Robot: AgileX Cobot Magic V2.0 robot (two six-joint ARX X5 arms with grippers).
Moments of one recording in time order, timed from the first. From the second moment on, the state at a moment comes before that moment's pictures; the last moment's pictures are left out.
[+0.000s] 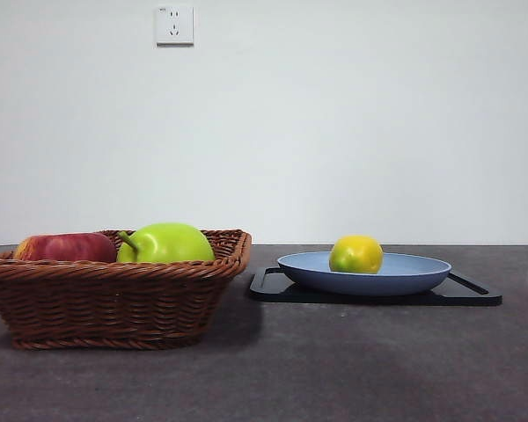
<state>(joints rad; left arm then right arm) 0.00 0.01 0.02 -0.20 -0.07 -0.02 0.53 0.35 0.46 -0.28 0.26 0.08</state>
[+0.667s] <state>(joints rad) 0.00 0.01 0.02 -0.20 -0.07 -0.02 0.53 0.35 0.46 -0.28 0.27 0.04</state>
